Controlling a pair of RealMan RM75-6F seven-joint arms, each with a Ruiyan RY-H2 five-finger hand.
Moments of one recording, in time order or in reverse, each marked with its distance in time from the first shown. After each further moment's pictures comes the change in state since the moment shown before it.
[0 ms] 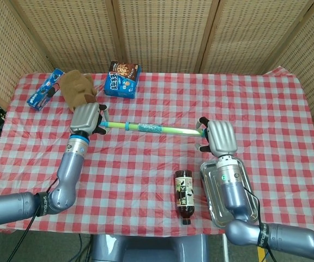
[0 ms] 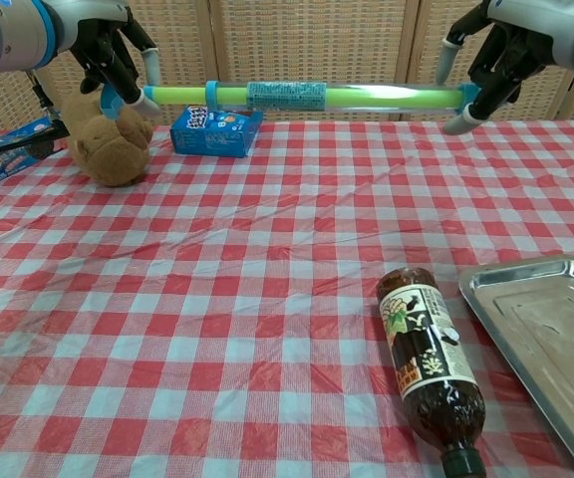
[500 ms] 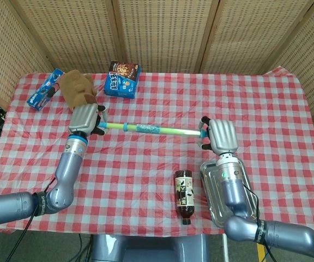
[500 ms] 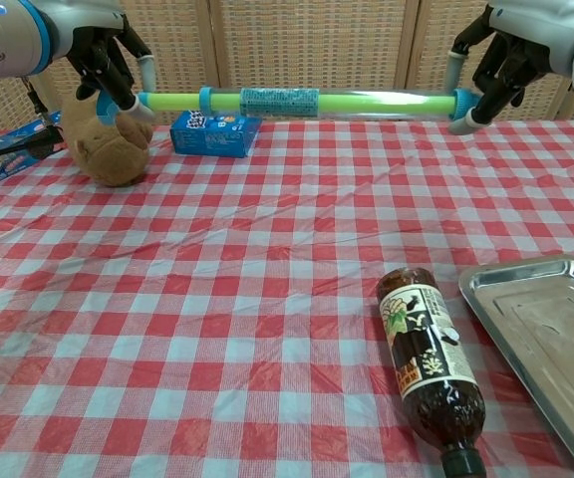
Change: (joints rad) left arm 0.000 0.009 0.027 0.014 0.001 -0.020 -0.028; right arm 0.011 -0.018 -0.007 0.061 0.010 0.000 0.007
